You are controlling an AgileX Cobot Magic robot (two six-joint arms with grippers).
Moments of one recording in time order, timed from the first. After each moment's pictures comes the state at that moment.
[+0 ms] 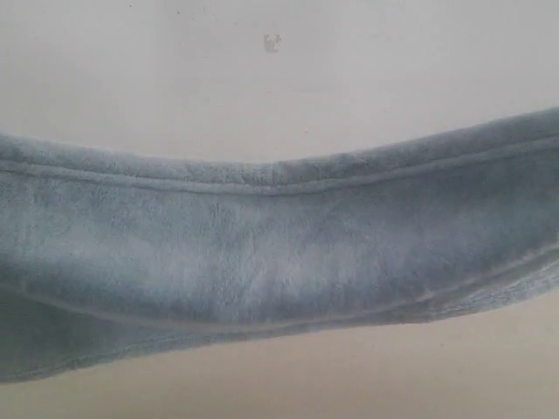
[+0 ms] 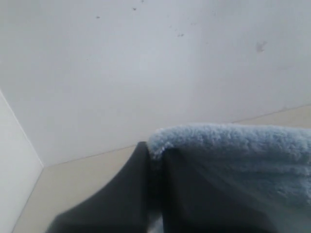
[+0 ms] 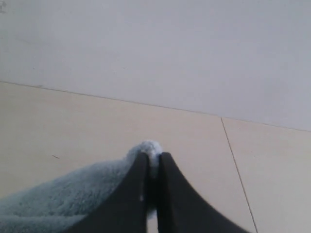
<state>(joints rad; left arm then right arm) -0.41 0.34 -0.80 0.61 0.79 -0.29 0.13 0.69 -1.11 -0.29 0.91 0.06</state>
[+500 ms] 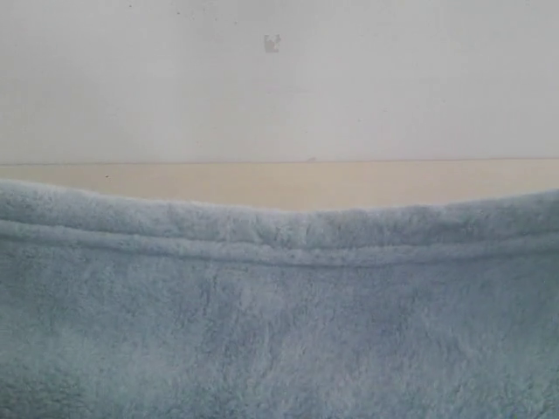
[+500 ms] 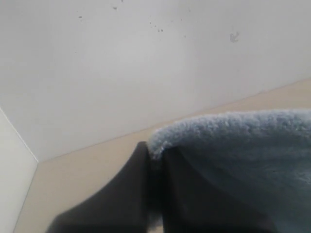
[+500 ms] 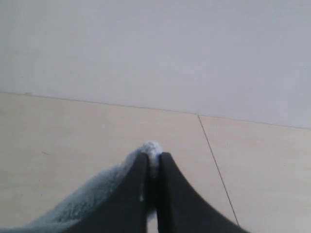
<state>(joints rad) -0.41 0.25 -0.90 0.41 0.97 -0.06 0.13 0.43 -1.11 -0.32 1.08 0.05</state>
